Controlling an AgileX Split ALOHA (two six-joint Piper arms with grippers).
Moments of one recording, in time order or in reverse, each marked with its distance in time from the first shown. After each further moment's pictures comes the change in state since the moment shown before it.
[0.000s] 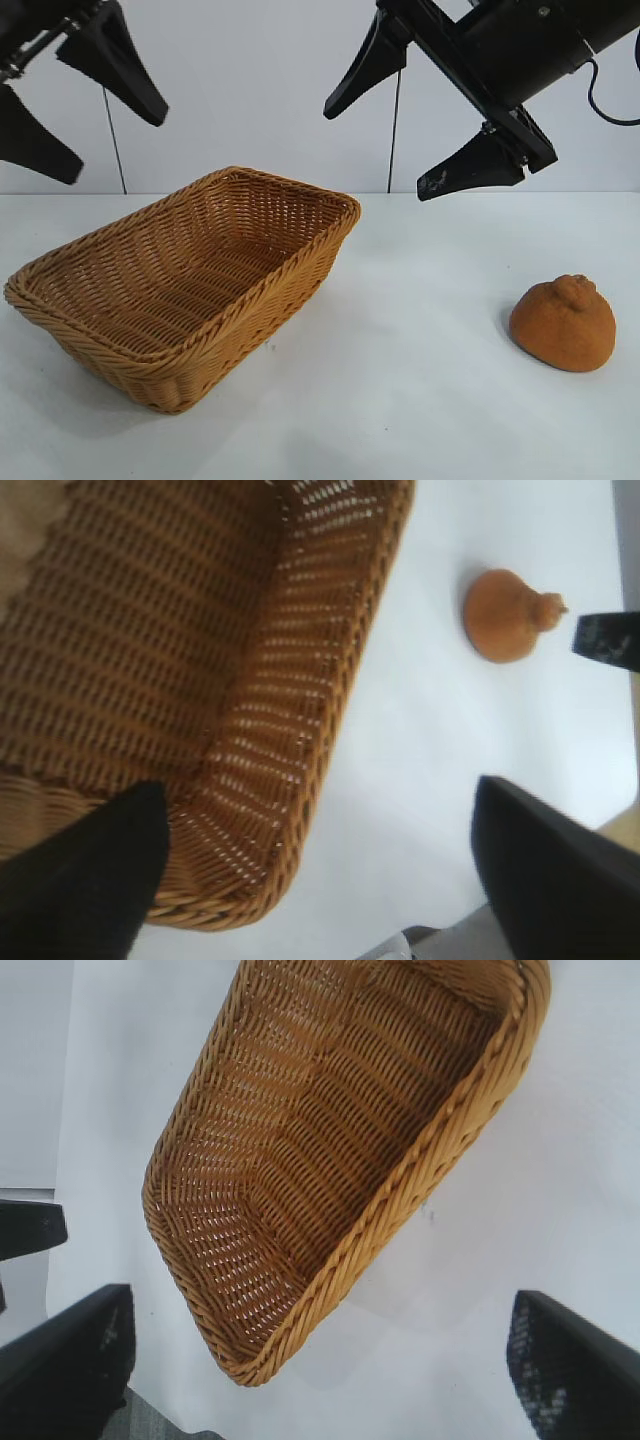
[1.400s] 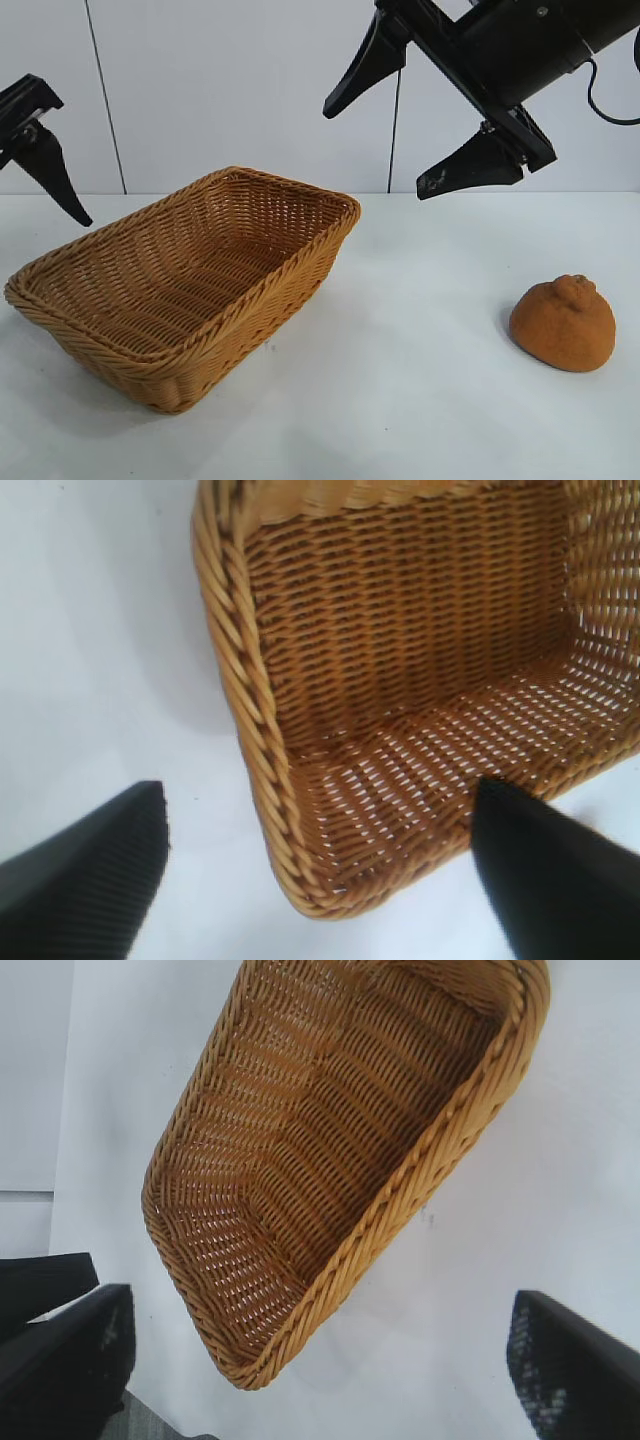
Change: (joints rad) left arm -0.142 -0.133 0.383 0.264 -0.353 -1.020; right arm 0.000 0.000 0.000 0.000 -0.008 0.000
